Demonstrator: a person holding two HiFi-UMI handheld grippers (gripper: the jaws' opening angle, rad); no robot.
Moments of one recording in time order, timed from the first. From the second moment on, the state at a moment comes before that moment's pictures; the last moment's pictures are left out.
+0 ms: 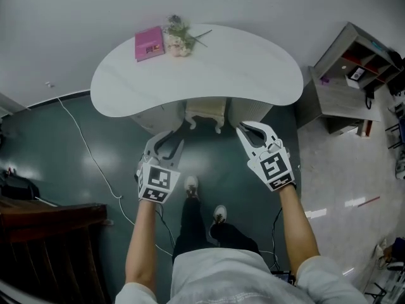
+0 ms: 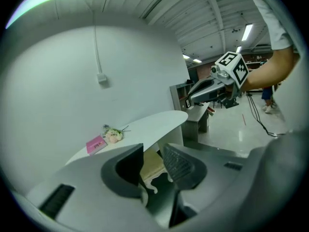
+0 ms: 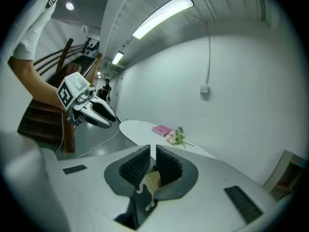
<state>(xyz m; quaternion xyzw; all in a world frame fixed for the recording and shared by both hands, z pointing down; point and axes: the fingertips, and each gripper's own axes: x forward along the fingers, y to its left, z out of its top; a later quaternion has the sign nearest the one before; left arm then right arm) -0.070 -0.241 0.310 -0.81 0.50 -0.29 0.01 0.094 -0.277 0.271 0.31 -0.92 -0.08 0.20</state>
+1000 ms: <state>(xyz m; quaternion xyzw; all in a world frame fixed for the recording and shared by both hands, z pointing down) -0.139 -0.404 0.660 -0.82 0.47 -0.31 -0.08 0.043 -0.425 0.649 0.35 -0.89 0.04 0.28</state>
